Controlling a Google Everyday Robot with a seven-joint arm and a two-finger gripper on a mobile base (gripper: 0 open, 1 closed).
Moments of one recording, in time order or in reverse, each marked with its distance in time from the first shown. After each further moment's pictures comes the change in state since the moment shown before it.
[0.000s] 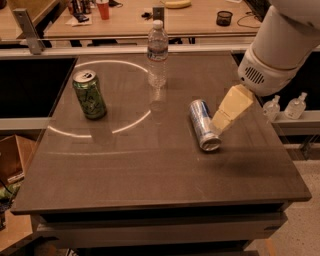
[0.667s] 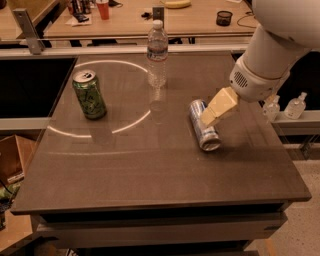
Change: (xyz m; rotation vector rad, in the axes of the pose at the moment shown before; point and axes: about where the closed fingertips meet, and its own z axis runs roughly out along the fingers) arm -0.010 -0.005 0.040 -0.057 0.020 0.267
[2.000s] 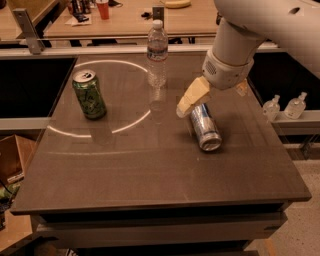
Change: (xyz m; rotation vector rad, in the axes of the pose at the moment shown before) arm -0.060 0.024 0.023 -0.038 0.039 -0.021
